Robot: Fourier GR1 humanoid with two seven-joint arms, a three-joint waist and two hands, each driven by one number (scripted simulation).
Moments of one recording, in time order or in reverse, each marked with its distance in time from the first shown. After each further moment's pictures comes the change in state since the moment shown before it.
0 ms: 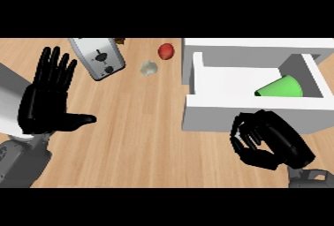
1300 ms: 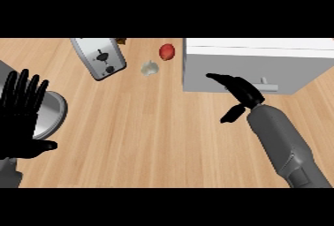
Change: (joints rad) left arm 0.220 -0.007 0.224 0.005 -0.036 -0.300 -0.004; right arm -0.621 0.115 -0.148 1.191 0.221 -0.250 -0.394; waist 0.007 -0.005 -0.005
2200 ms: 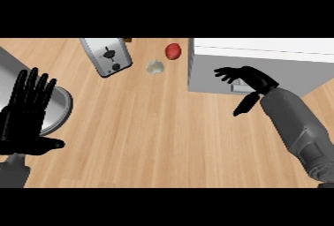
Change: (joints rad) left arm -0.043 -0.032 -0.003 0.068 -0.052 -0.060 -0.022; right arm -0.204 -0.090 -0.071 0.308 -0.006 0.108 -0.190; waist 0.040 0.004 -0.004
